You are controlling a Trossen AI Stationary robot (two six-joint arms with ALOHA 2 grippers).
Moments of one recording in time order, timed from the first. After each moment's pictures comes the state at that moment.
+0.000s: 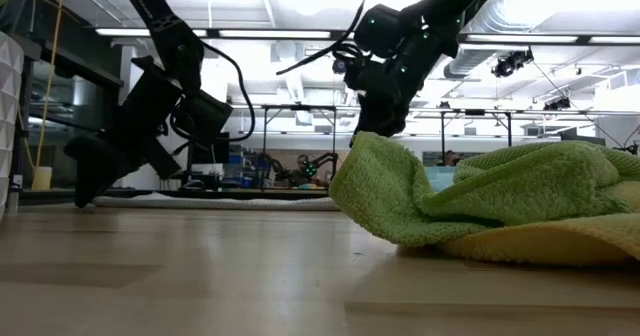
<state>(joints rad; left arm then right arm) 0.54 1.75 0.81 -1.09 -0.21 0.03 -0.34 1.72 1.16 -0.39 -0.12 -0.02</state>
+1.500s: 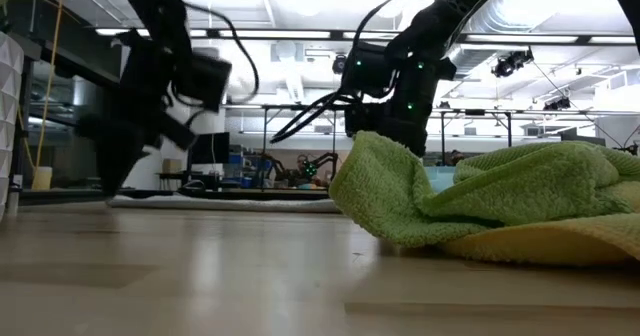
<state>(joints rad) 0.42 1.56 0.80 -1.02 -0.11 -0.05 -0.26 1.88 1.16 -0.52 -0.12 -0.05</state>
